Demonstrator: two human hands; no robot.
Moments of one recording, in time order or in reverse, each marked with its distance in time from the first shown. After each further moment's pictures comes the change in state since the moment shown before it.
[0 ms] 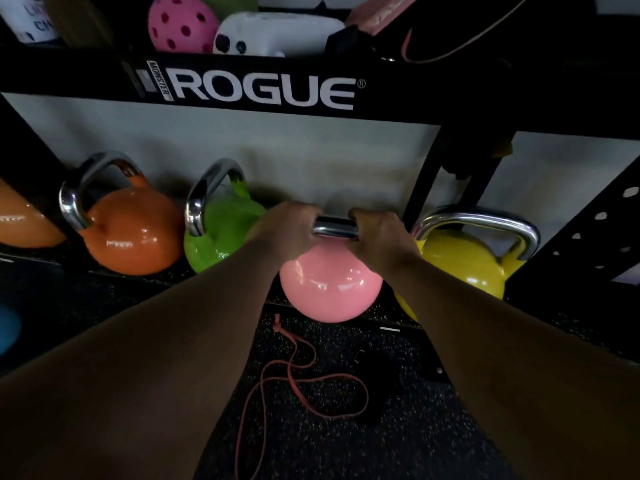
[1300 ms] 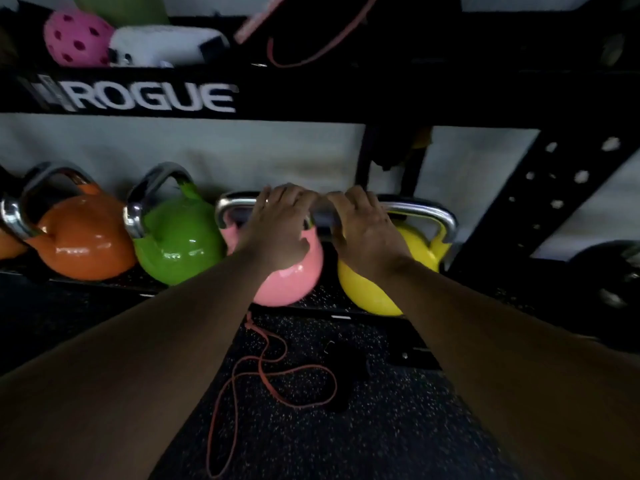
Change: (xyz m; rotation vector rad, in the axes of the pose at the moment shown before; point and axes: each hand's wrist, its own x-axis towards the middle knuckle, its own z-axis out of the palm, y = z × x) left_hand 0.000 0.104 0.011 0.139 0.023 0.117; right_hand -0.057 0.068 -0.057 -0.086 0.149 -0.135
